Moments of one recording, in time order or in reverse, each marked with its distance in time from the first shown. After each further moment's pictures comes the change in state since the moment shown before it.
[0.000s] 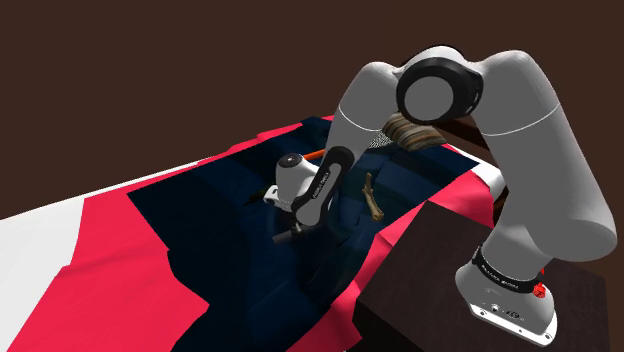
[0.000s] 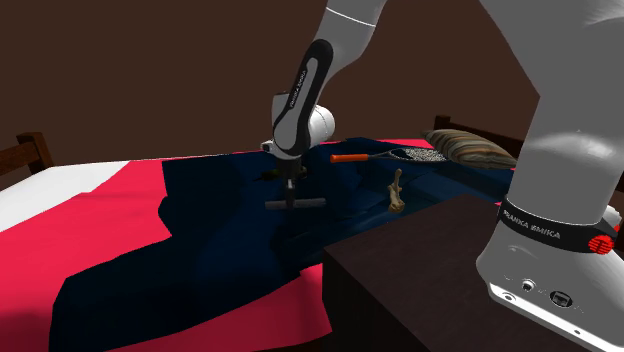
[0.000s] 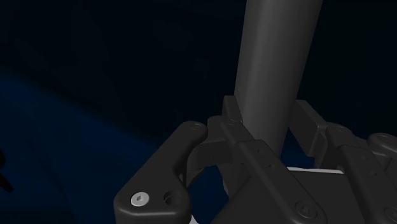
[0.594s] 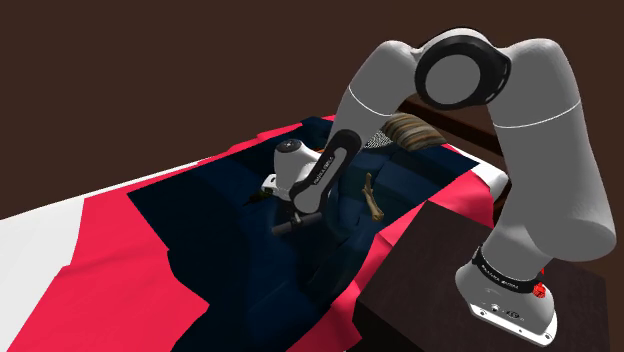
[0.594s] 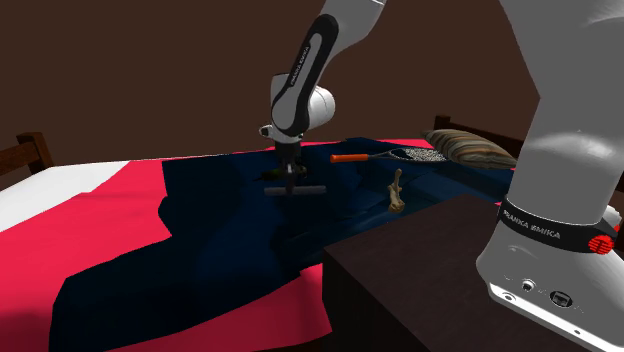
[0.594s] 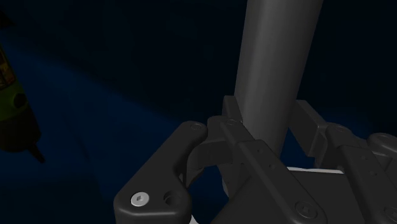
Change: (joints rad) arm -0.013 -0.115 0.016 -0.041 0.012 -0.074 -0.013
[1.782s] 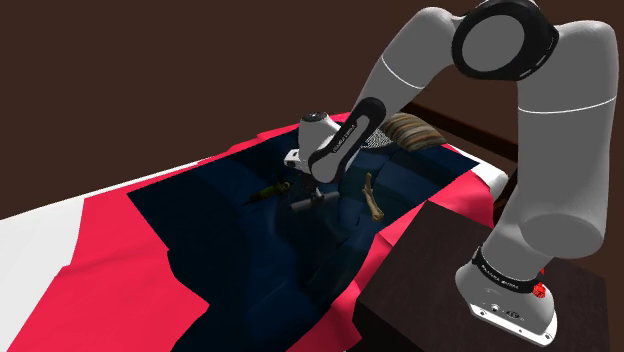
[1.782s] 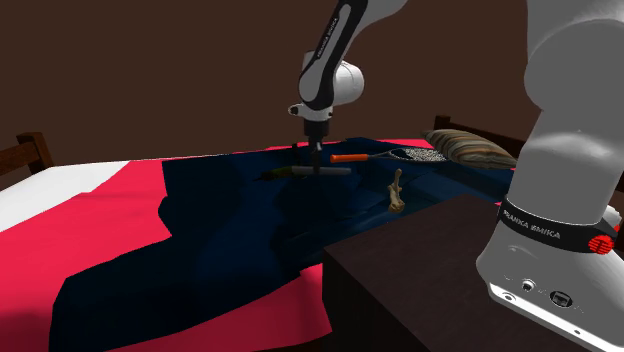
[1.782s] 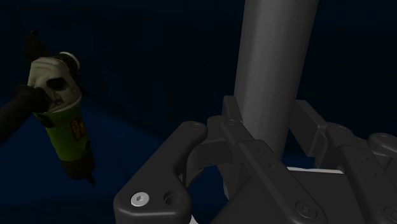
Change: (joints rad) arm -0.154 -0.195 0.008 -0.151 0.045 -0.037 -0.185
